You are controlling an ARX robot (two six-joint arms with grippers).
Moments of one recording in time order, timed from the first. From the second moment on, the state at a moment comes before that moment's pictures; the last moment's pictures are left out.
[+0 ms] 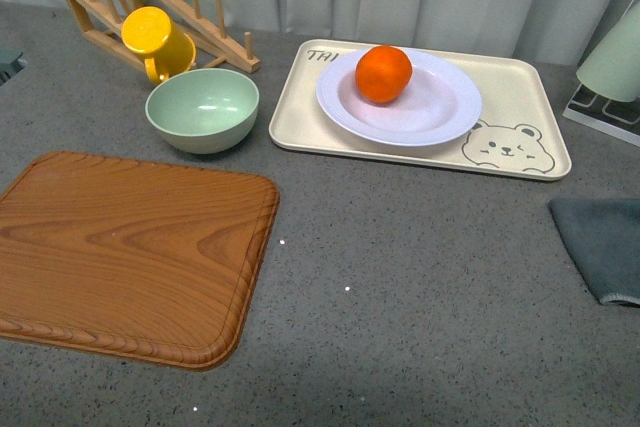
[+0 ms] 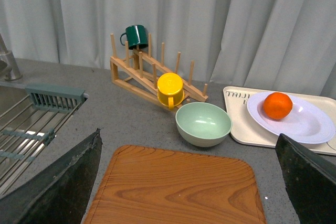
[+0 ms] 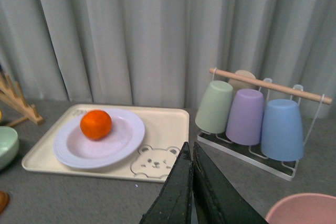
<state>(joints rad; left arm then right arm) 0.00 0.00 0.02 0.00 0.00 0.00 0.00 0.53 0.00 0.53 0.00 0.00</state>
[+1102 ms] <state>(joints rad) 0.00 0.00 0.02 0.00 0.00 0.00 0.00 0.01 0.01 0.00 0.00 0.00</state>
